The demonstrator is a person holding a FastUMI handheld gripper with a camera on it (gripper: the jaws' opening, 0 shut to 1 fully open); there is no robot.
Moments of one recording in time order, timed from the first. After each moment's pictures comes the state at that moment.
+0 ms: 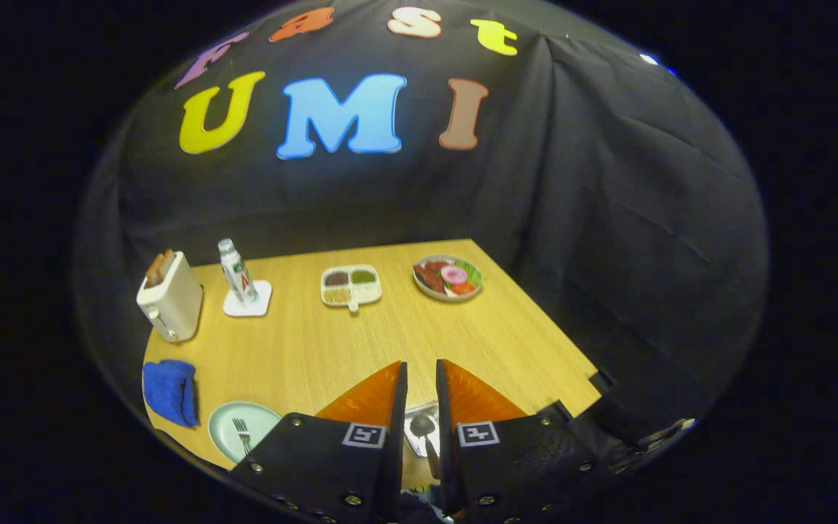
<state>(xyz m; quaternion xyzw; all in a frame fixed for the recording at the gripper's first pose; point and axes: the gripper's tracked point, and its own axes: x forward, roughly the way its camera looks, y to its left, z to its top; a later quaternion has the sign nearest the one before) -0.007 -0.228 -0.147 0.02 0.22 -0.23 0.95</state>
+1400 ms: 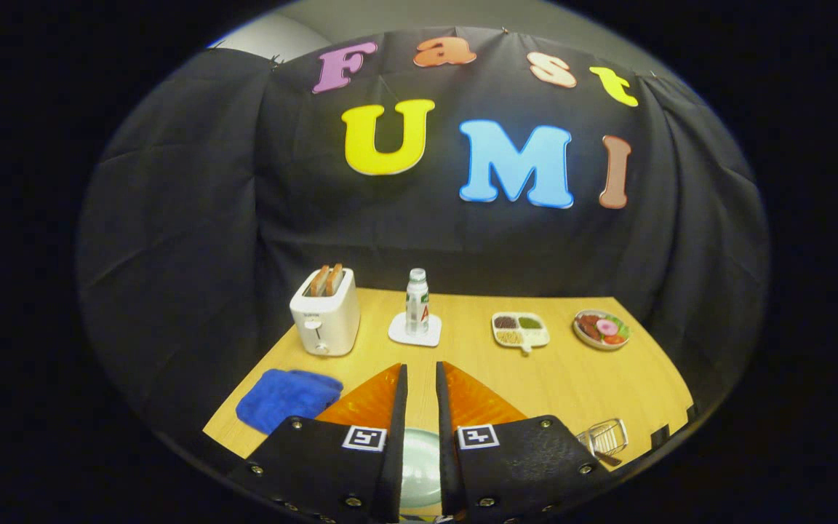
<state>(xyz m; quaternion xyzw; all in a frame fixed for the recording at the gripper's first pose) 0.048 0.014 -0.191 0.01 0.19 0.01 0.98</state>
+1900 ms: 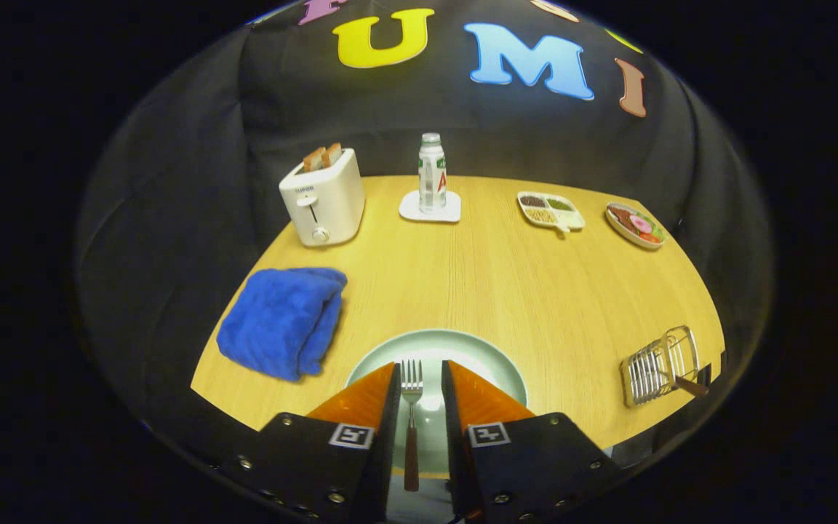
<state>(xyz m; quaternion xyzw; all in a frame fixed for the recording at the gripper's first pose) 0.040 0.024 -0.359 0.03 0.38 0.01 0.92</state>
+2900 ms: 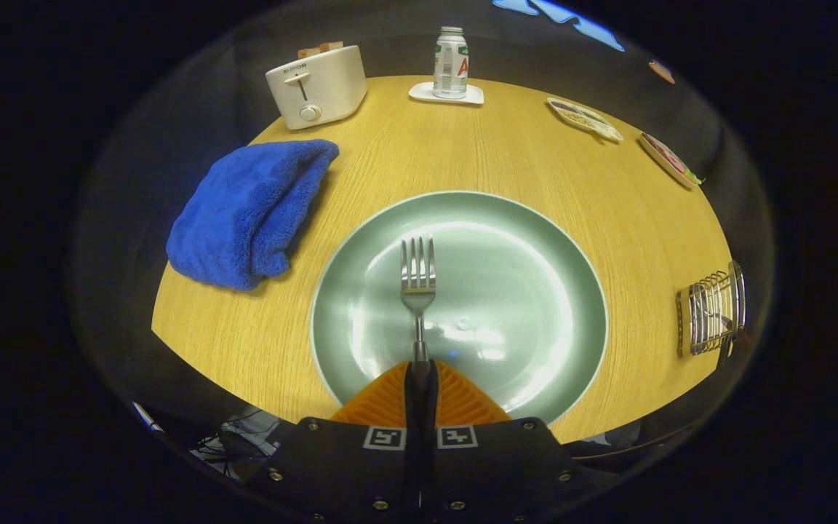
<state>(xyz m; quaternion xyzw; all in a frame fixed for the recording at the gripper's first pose) 0.001 0.019 -0.458 -0.01 0.52 0.01 0.85</state>
